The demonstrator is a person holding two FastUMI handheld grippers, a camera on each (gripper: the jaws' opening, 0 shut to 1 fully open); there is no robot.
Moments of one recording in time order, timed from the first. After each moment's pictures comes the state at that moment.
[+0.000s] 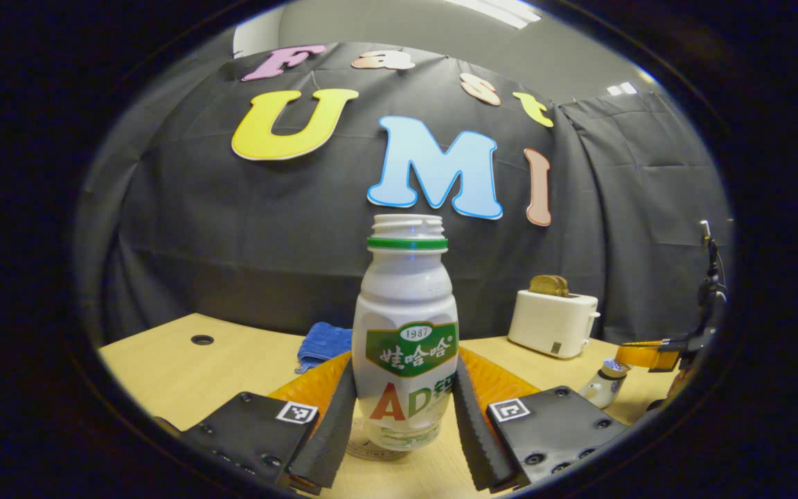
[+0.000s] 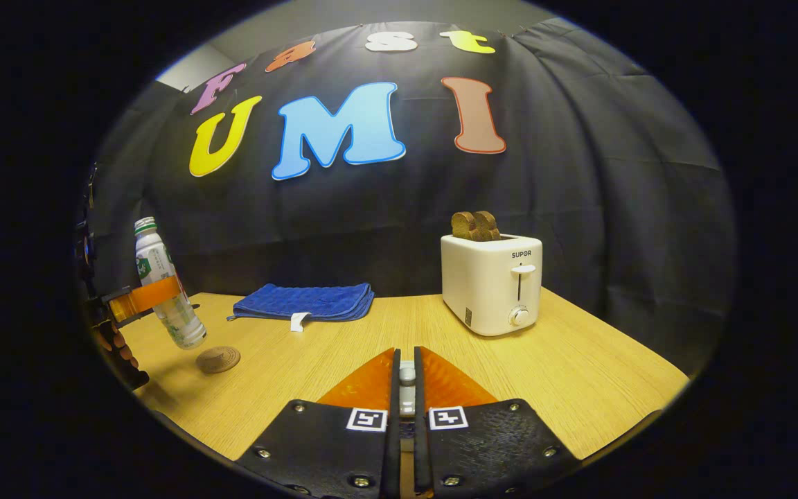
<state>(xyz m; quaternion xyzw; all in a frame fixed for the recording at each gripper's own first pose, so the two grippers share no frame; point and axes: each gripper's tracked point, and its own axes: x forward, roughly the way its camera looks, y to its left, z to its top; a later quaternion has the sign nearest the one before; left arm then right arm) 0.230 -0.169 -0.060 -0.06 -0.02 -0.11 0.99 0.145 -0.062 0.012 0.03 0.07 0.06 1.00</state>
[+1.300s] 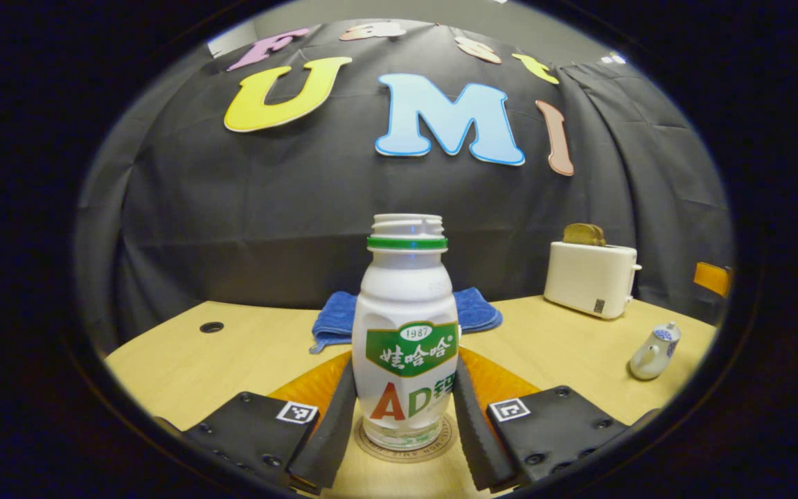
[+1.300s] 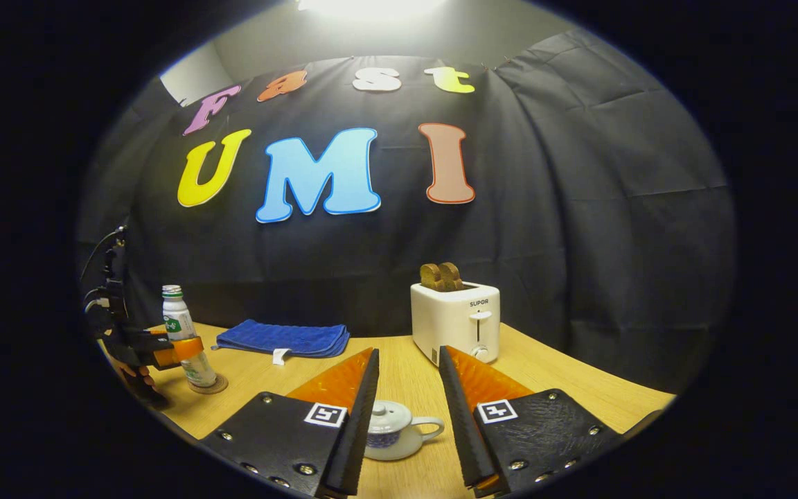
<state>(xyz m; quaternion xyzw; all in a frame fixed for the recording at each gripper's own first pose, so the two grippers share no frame) 0.273 -0.176 -0.119 -0.02 0.05 -0.07 1.00 0.115 -0.091 0.064 0.03 -0.03 0.00 1.00</state>
